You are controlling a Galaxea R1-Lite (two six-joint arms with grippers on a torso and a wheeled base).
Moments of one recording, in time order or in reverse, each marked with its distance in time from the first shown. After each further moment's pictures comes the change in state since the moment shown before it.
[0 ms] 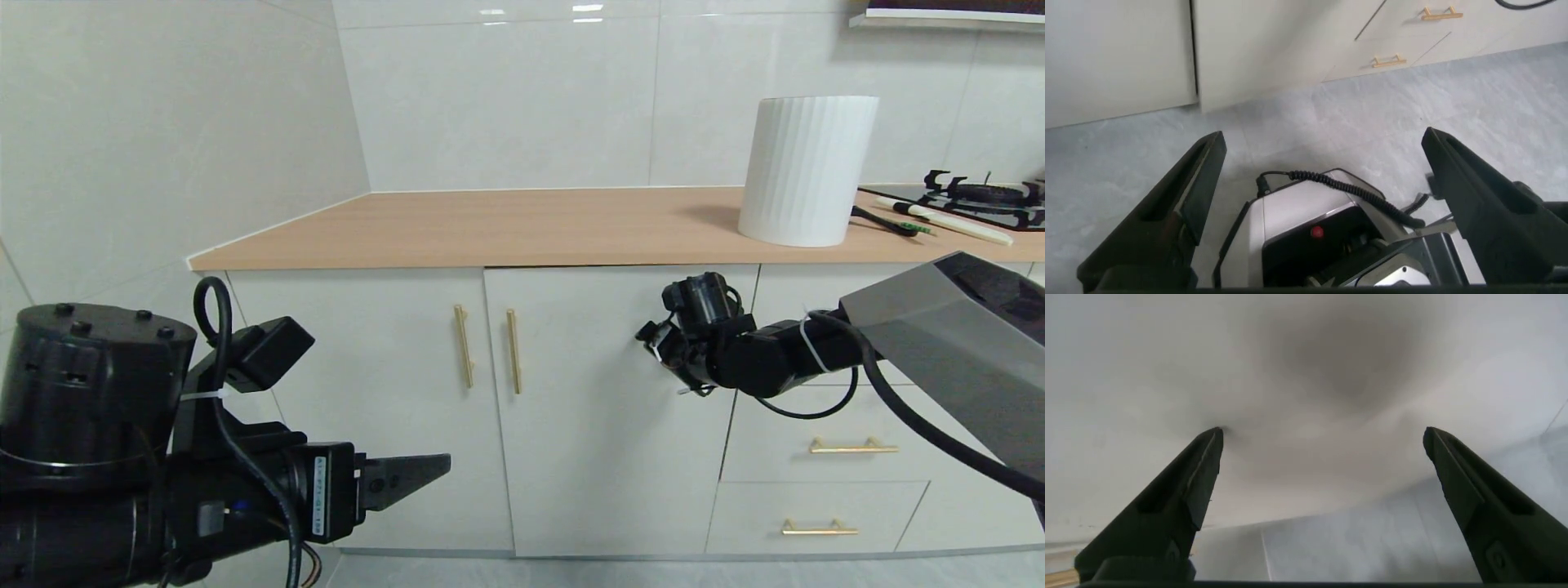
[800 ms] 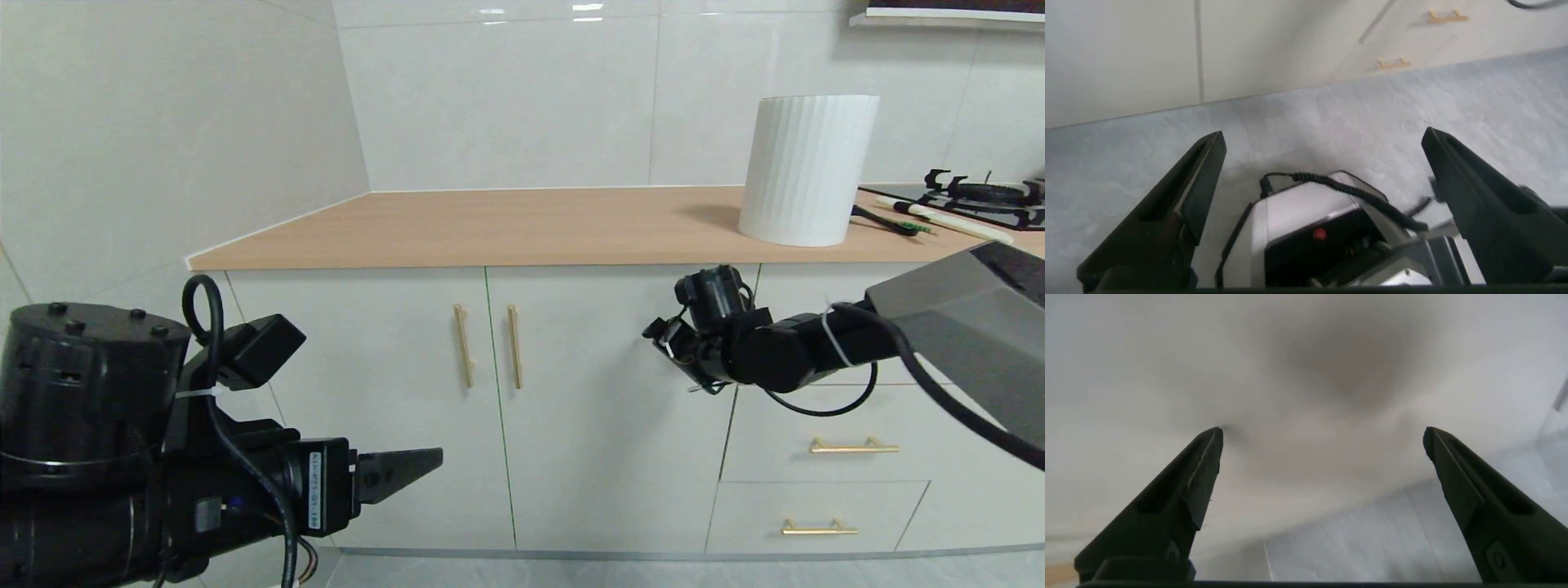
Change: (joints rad) left arm 0.016 -0.010 0.002 0.000 0.037 0.000; right arm -0.003 -0.073 0.060 0.020 0.044 -0.013
